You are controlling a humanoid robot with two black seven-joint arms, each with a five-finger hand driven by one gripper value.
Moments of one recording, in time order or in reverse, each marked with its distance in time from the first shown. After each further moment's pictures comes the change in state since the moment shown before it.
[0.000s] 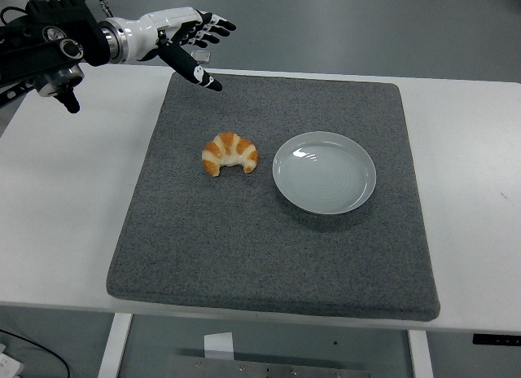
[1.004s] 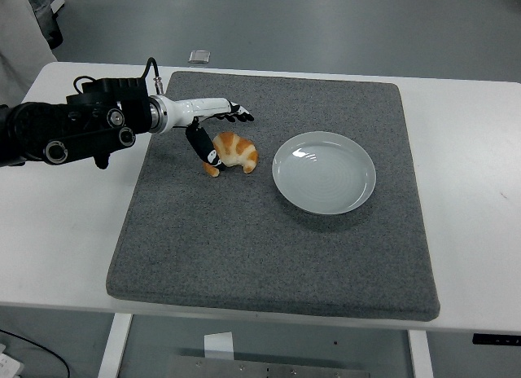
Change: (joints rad) left arm 0.131 -0.141 0.092 0.028 0.361 0.086 0.000; right arm 0.000 0.000 0.000 0.000 0.000 0.000 0.000
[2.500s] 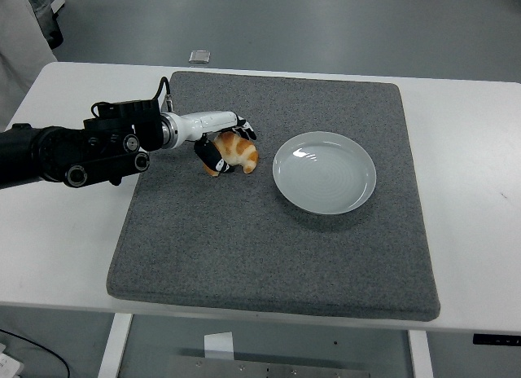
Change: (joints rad) left arm 0.057 -0.059 -0.001 0.037 0.095 0.055 -0.002; right arm 0.000 0.000 0.000 0.000 0.000 0.000 0.000
